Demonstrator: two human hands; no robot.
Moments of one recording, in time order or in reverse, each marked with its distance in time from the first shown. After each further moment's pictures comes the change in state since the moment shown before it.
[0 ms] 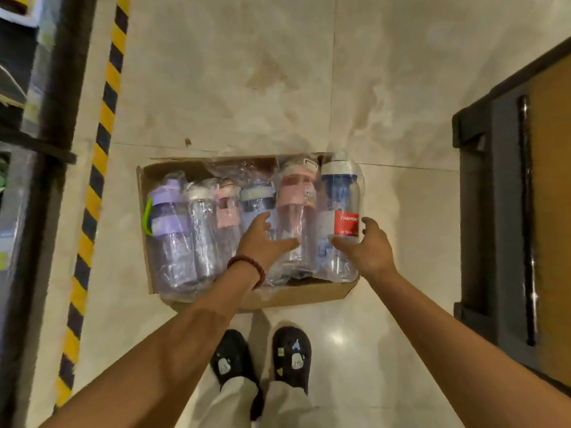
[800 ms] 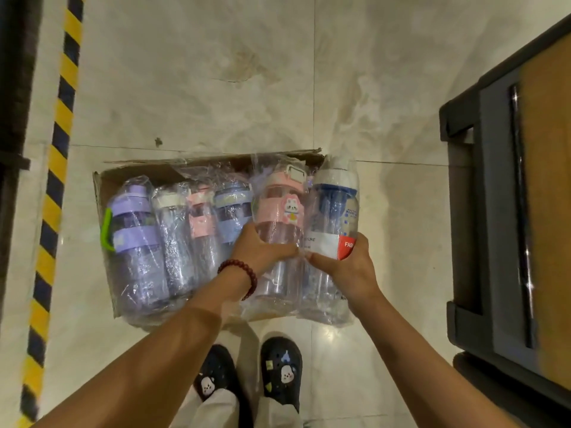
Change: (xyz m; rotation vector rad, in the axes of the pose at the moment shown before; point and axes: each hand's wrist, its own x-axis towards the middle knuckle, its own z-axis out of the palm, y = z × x) left_hand 0.034 -0.001 0.024 0.006 -0.060 -0.049; right_hand 0.007 0.021 0.022 0.338 -0.004 0.050
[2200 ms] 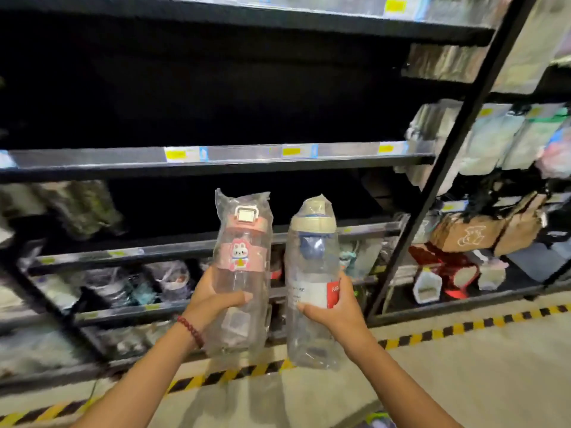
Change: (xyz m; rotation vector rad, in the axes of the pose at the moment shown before) left_hand -0.688 -0.121 -0.293 -1.007 1.302 0.542; right_hand -0.604 -0.265 0.181 -0.486 -1.272 -1.051
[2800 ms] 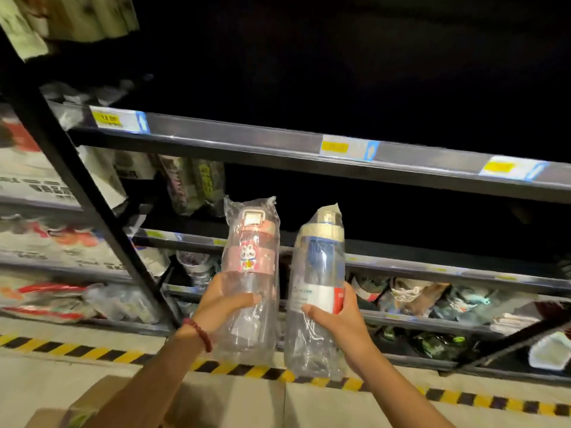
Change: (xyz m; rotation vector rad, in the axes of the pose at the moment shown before) left_hand 0.093 -0.054 -0.248 -0.179 0.197 -0.147; right_hand 0.128 0.009 0.267 0.005 -0.267 0.162
